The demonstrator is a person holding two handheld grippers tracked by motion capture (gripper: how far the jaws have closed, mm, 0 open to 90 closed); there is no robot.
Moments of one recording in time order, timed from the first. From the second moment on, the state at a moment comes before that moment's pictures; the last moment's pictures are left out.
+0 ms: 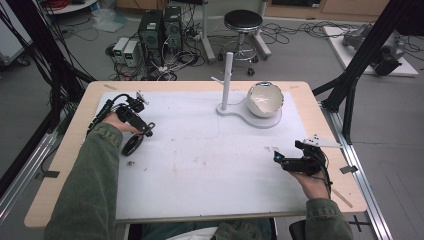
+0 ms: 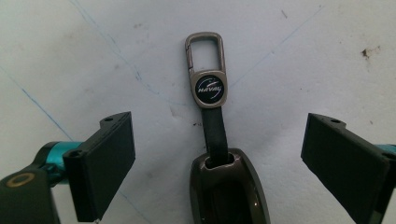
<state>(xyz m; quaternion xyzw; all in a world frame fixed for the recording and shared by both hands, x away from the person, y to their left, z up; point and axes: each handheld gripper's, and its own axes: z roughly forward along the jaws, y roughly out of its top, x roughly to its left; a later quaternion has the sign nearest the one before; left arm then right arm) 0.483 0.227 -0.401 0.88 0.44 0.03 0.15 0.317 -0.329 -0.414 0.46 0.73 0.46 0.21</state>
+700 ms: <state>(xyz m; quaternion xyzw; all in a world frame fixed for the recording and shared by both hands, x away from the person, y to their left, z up) 0.489 0.227 -0.407 0.88 0.45 0.02 0.15 0.314 -0.331 -0.416 0.47 0.73 0.45 0.22</state>
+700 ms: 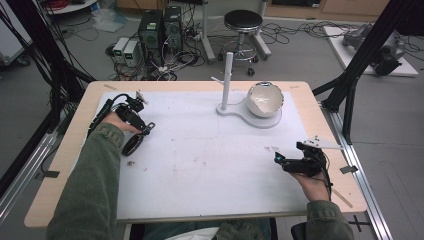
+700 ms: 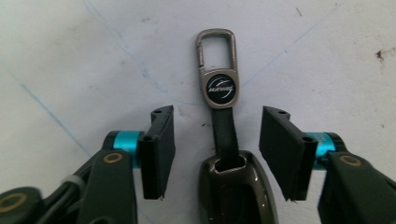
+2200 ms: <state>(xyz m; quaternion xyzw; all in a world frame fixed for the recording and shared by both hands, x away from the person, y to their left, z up) 0.477 0.225 -0.364 0.89 0.42 0.01 0.18 0.313 -0.333 -0.414 0.47 0.72 0.46 0.22</state>
